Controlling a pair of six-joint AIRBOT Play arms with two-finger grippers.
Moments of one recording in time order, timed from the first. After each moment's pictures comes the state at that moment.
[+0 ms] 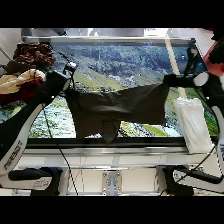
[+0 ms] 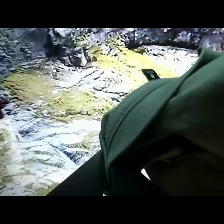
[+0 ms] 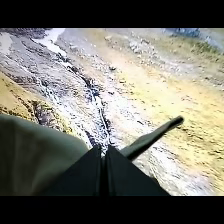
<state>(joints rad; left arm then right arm) -0.34 -1.49 1.30 1.98 -1.12 -1.75 -0.08 -1.35 1.19 -1.25 0.71 1.43</state>
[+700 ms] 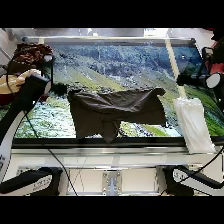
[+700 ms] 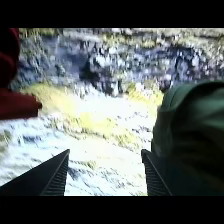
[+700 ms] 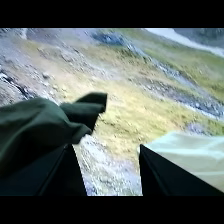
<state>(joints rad) -0.19 -1.23 1.08 1.94 -0.92 -1.92 -0.23 -1.21 1.17 -1.41 0.81 1.45</state>
